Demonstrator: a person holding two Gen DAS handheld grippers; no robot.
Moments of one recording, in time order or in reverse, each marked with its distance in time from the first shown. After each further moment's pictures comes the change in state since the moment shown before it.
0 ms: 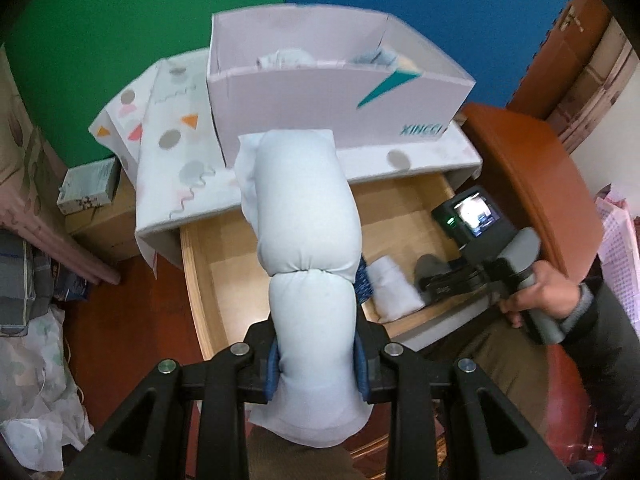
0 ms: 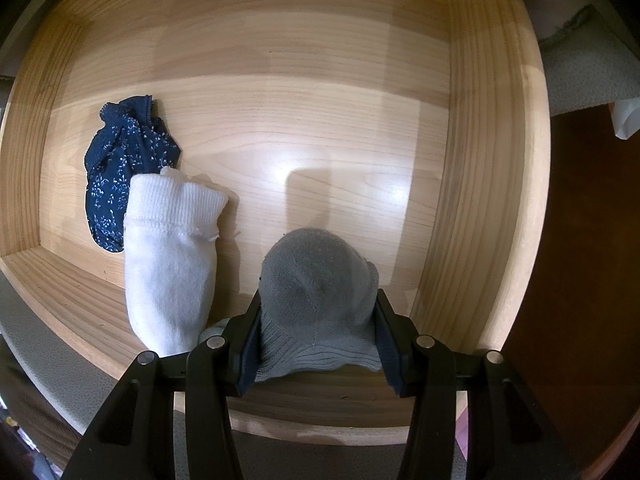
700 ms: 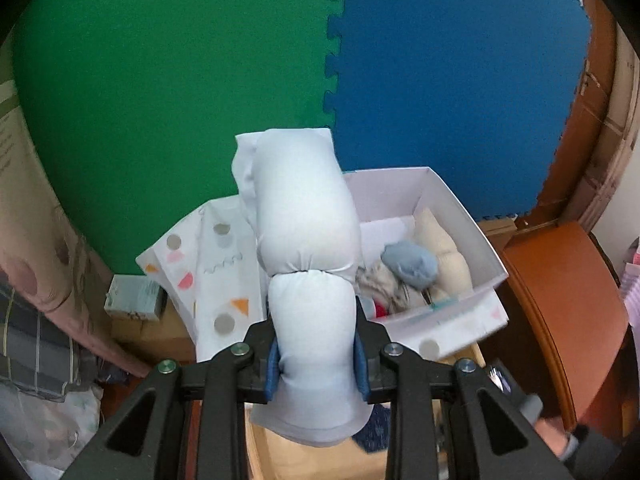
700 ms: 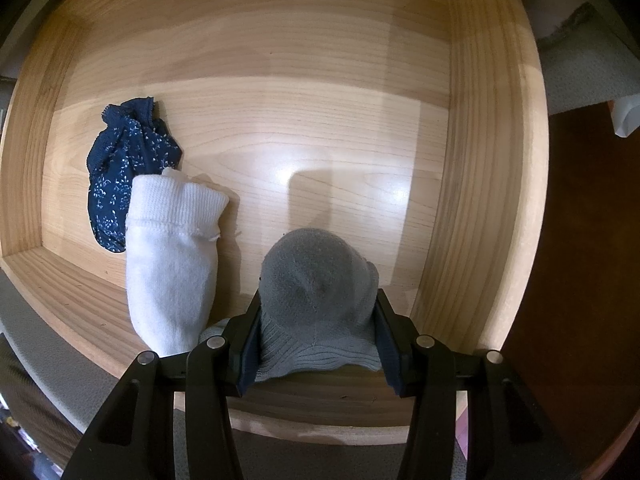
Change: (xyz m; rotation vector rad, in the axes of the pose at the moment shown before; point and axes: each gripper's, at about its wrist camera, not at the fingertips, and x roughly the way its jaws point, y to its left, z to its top) left arm -0.046 0.003 0.155 -0.008 -0.301 0.160; right arm -0.001 0.001 0.003 0.002 -0.003 0.007
